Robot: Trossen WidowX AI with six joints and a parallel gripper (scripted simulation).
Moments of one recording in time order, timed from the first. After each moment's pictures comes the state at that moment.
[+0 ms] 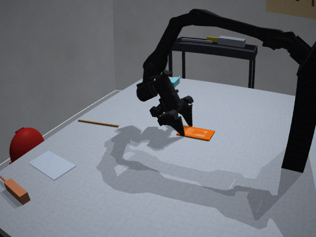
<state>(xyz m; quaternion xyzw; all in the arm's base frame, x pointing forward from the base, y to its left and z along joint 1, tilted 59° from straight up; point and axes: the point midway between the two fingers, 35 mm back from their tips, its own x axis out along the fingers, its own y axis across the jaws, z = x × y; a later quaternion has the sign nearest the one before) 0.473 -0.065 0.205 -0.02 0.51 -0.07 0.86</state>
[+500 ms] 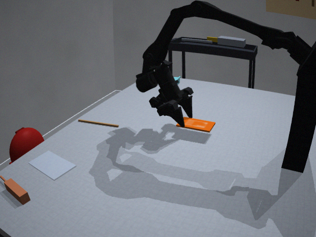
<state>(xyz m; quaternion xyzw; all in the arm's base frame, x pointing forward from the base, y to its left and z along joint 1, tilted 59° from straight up) 0.445 -0.060 0.223 -0.02 0.51 -0.07 0.86</state>
